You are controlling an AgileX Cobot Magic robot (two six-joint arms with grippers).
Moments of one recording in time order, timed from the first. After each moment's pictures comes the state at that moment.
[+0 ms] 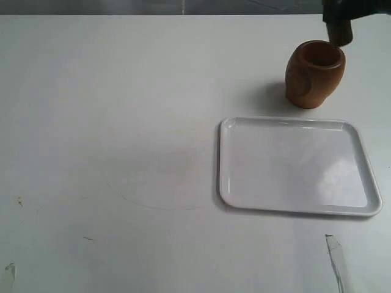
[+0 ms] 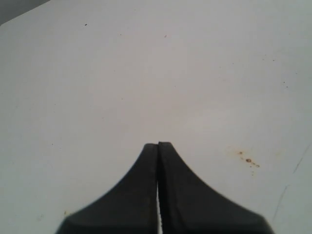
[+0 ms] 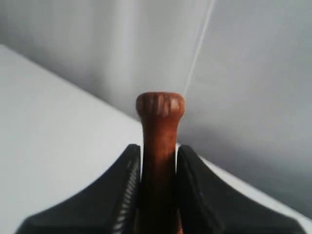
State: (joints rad) left arm 0.02 0.00 0.00 0.07 0.44 0.35; right arm 0.12 1.46 -0.83 -1.16 -0.68 0.75
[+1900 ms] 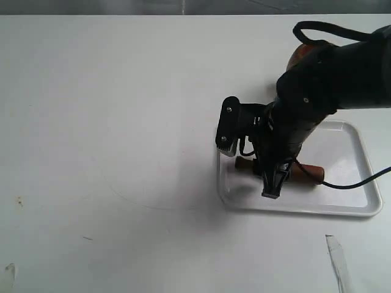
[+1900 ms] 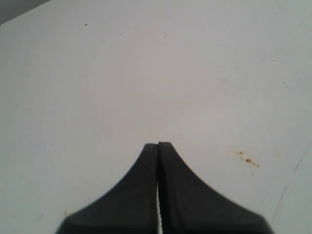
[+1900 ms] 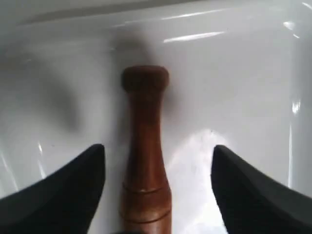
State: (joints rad) left arm 0.02 0.00 0.00 0.07 0.44 0.35; right arm 0.77 1.77 -0.92 -0.17 0.63 -0.59
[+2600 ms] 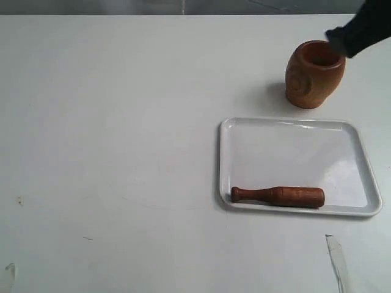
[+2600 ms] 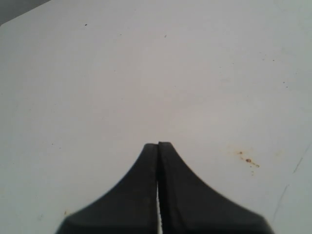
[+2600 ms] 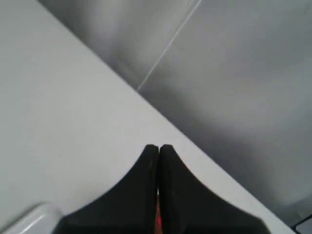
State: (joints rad) left arm 0.02 0.00 0.00 0.07 0.44 0.35; right arm 0.77 0.96 -0.88 -0.68 0.44 0.22
